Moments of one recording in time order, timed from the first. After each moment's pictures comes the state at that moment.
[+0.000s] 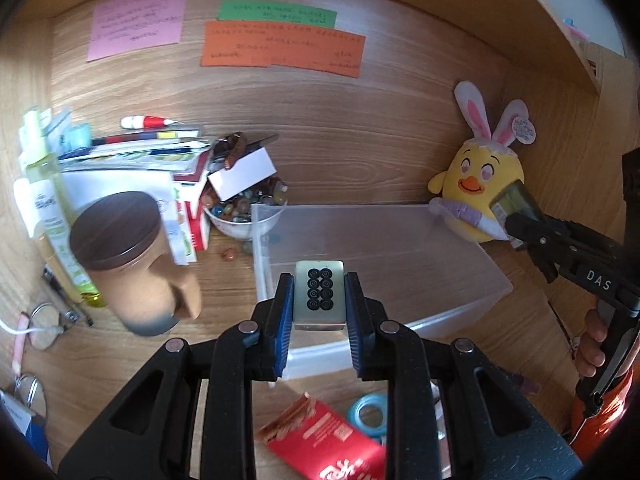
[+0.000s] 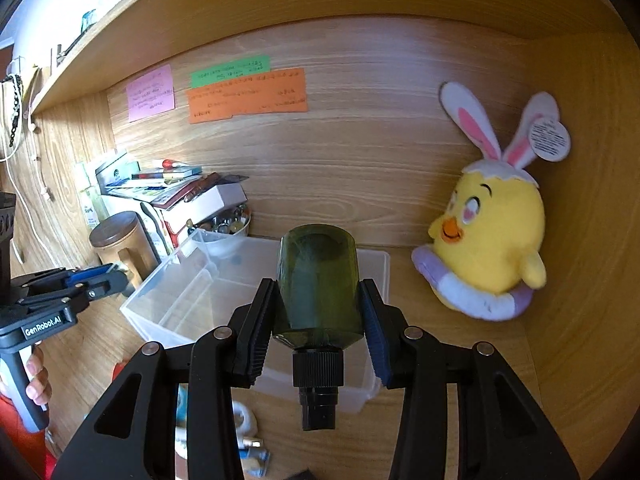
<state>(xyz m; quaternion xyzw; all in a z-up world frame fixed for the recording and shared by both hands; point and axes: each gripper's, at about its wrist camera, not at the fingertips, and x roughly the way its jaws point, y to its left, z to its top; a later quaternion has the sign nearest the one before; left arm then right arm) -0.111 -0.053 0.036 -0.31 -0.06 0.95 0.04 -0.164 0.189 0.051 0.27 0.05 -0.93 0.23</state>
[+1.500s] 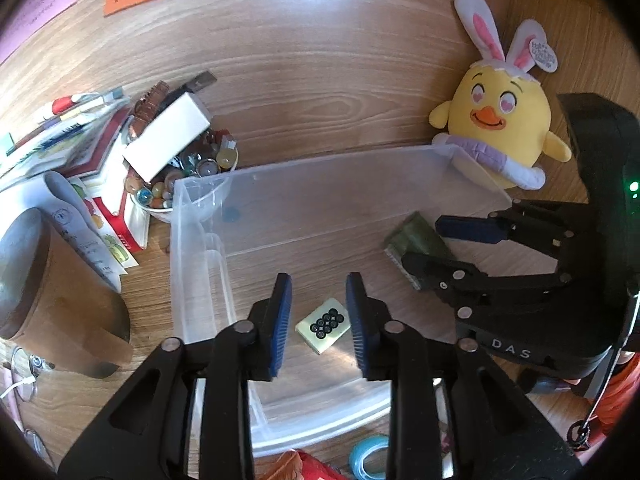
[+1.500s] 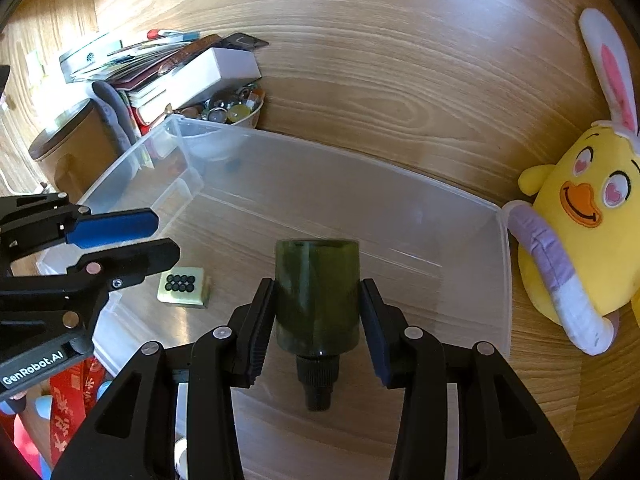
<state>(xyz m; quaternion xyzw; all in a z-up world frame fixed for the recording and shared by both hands) -0.190 -0.026 -0.002 -0.41 0.00 0.91 0.08 -0.239 0.112 -0.034 0.42 0.16 -0.85 0.27</state>
